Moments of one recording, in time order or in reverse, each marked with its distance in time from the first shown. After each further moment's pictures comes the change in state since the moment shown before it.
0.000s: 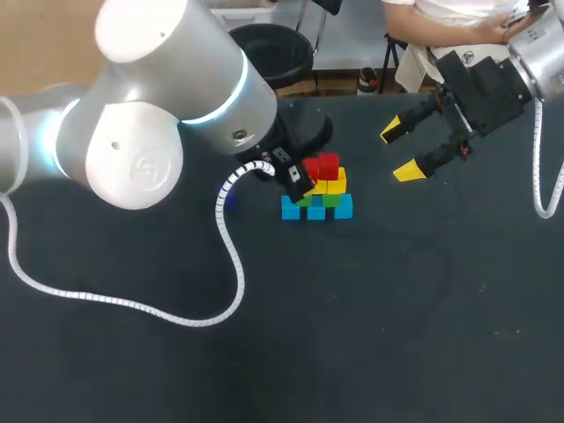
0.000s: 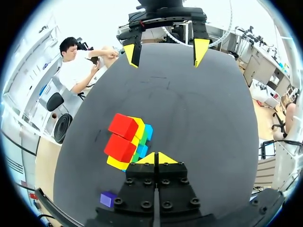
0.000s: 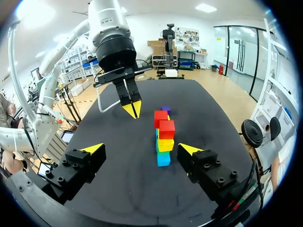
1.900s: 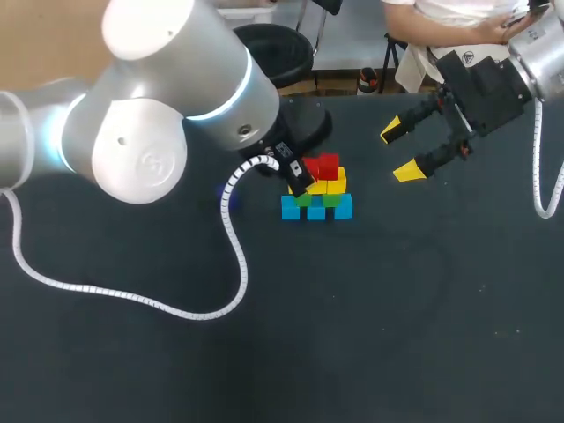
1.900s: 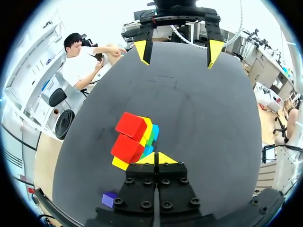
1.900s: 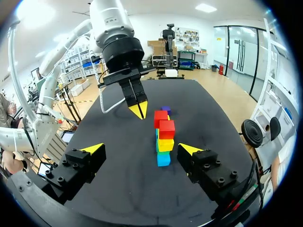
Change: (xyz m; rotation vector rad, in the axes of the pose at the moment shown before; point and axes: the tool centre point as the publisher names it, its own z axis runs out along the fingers) left arm -0.001 0.012 0.006 -0.018 0.010 -0.039; right arm 0.000 0.000 0.000 0.000 0.000 0.000
